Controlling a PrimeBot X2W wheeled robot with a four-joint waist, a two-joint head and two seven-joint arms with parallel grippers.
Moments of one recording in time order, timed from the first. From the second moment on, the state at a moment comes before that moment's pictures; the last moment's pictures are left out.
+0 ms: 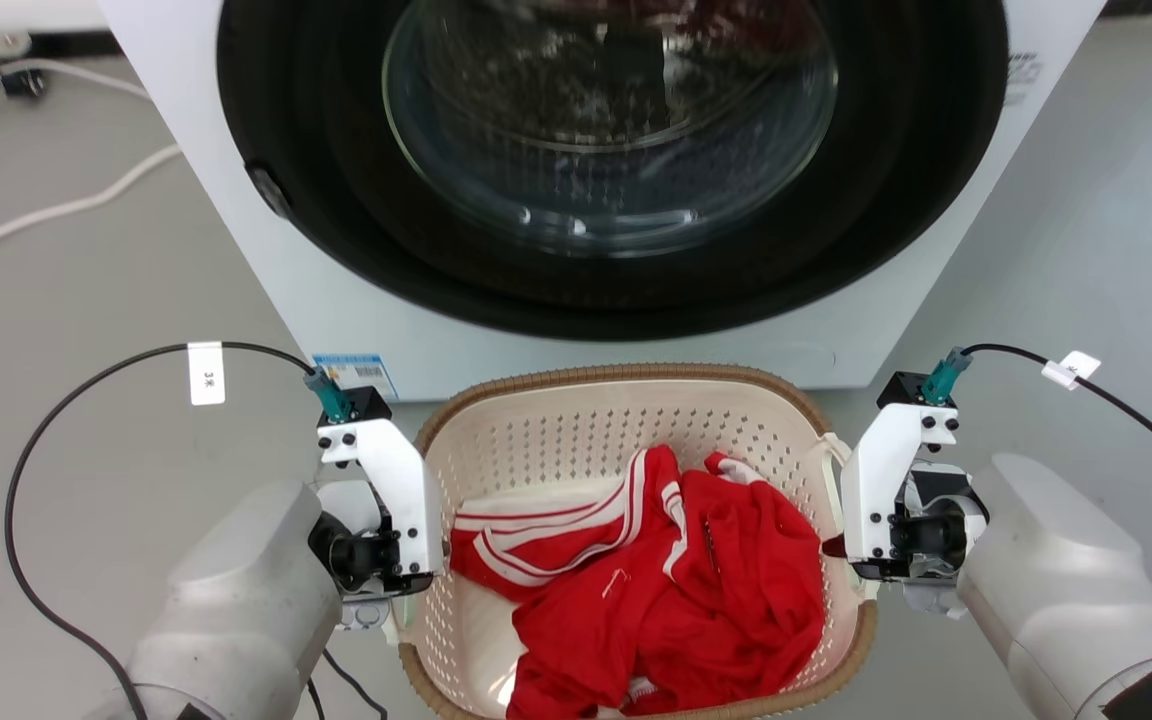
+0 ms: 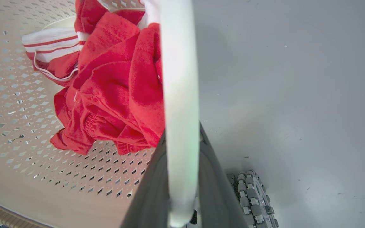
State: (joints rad) left arm -0.82 0.21 -0.87 1.12 -1.19 -0.12 0.59; right arm -0.83 -0.13 0.64 1.26 0.90 0.13 0.65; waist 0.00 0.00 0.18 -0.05
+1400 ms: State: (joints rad) left arm -0.69 0.19 -0.93 1.16 -1.27 -0.12 0.65; right arm -0.73 -0.11 0.53 1.29 0.86 0.13 0.79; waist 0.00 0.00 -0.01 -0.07
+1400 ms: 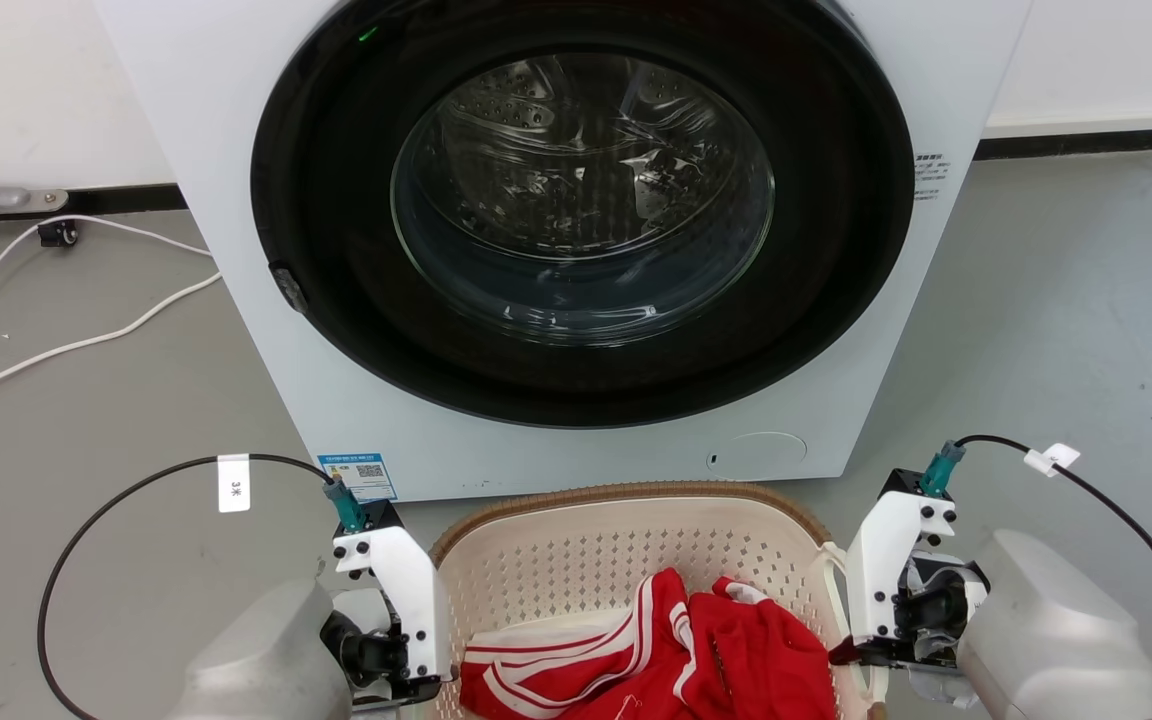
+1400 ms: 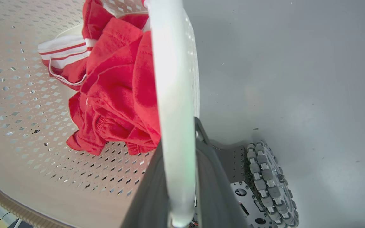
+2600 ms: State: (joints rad) left arm -0.69 0.20 -0.97 1.15 -1.30 -0.12 0.62; right arm -0.72 -0.09 0.44 1.29 0.78 0.13 0.80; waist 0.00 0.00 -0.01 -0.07
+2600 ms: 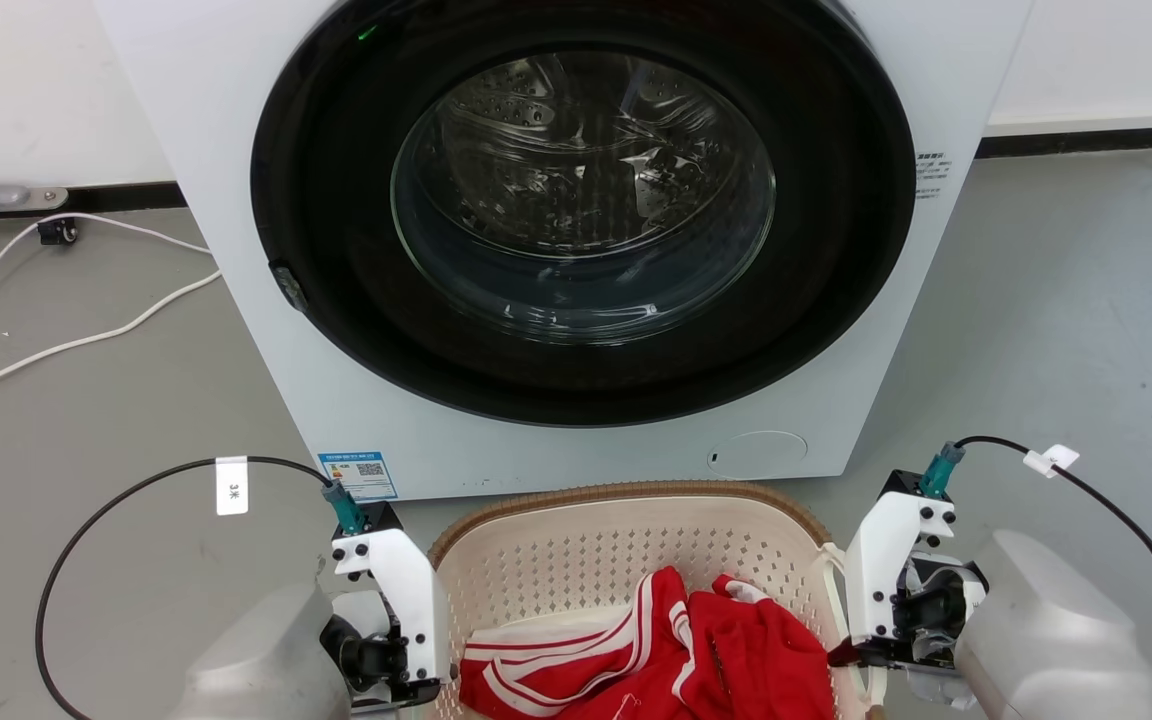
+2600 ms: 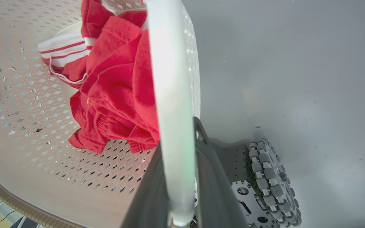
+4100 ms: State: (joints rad) left arm -0.69 0.20 -1.00 1.15 -1.34 -0.12 0.60; right arm -0.72 -0.08 0.35 1.29 0.70 0.13 0.81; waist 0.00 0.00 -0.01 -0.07
